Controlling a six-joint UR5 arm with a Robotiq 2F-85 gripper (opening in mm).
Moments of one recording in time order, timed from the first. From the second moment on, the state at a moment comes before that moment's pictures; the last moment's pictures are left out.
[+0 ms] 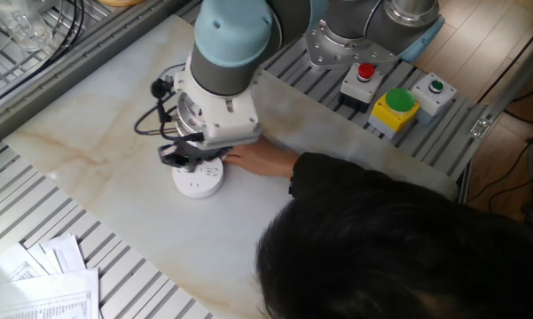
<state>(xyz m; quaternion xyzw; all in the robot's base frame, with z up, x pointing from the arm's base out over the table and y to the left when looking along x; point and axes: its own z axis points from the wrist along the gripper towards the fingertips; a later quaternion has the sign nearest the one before) 0.569 -0.017 0.067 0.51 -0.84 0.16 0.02</state>
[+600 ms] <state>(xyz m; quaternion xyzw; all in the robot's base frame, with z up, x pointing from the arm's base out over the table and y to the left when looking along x) 0.566 -0.021 0.050 0.56 -0.81 0.18 0.01</state>
